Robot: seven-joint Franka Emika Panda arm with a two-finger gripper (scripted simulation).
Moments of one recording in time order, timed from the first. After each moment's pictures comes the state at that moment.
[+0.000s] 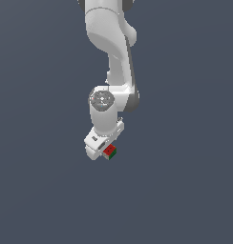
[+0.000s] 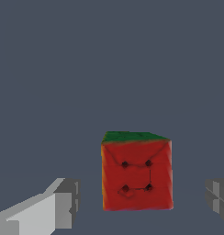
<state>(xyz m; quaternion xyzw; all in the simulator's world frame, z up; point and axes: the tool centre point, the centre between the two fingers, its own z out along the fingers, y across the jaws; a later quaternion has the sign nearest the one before) 0.031 -0.041 0.084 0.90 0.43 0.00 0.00</state>
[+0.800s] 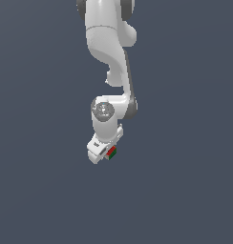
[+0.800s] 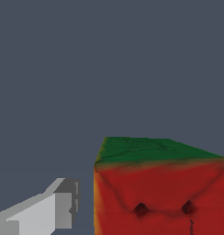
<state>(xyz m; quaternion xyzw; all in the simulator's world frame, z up) 0.030 -0.041 0.036 0.90 0.43 0.00 0.00</state>
